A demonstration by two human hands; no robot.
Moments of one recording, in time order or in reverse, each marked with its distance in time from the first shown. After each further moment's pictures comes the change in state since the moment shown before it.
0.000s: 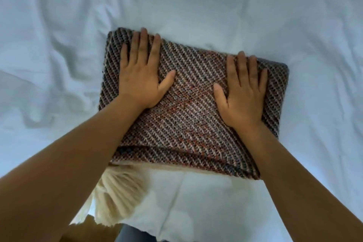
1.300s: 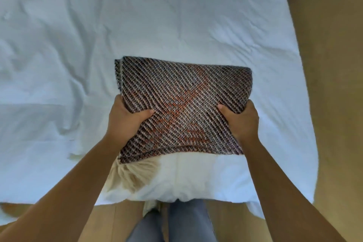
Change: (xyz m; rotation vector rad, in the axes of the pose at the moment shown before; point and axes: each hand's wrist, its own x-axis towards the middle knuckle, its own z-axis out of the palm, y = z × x) left_hand -0.151 -0.003 -0.103 -1.039 -0.112 -0.310; right_hand -0.188 -0.022 -0.096 0.757 0.314 0.877
